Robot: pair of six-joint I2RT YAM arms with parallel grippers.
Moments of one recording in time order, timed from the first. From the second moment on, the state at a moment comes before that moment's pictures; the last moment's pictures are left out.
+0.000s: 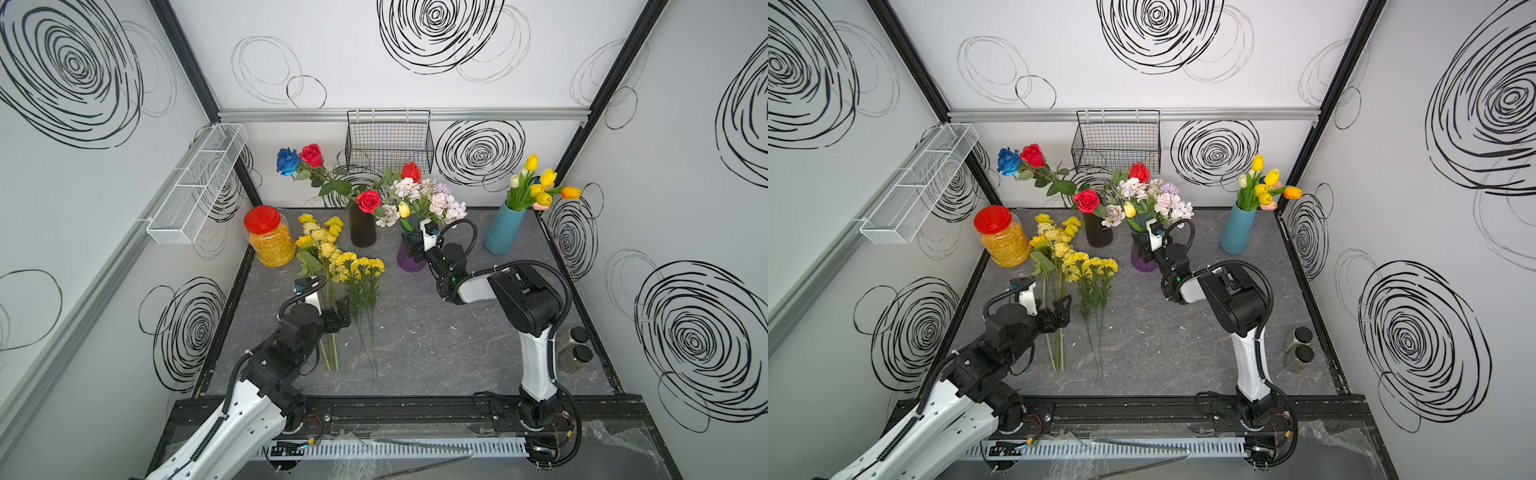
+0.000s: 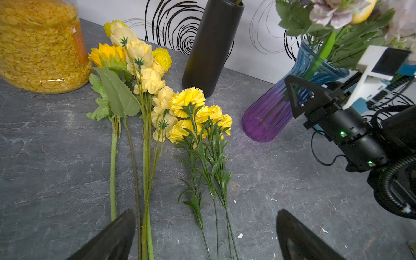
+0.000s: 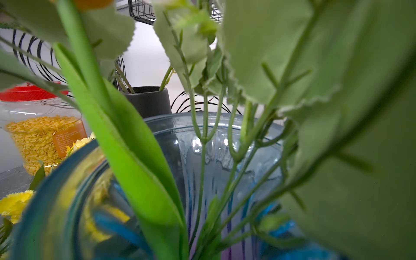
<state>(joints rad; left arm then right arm) -0.50 0.55 0.45 -0.36 -0.26 -0.55 0.55 2.11 1.05 1.15 -0.06 -0.05</state>
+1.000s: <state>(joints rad) -0.55 0.50 0.45 -0.38 -0.30 -0.55 0.53 1.73 0.59 1.10 -0.02 -0.10</state>
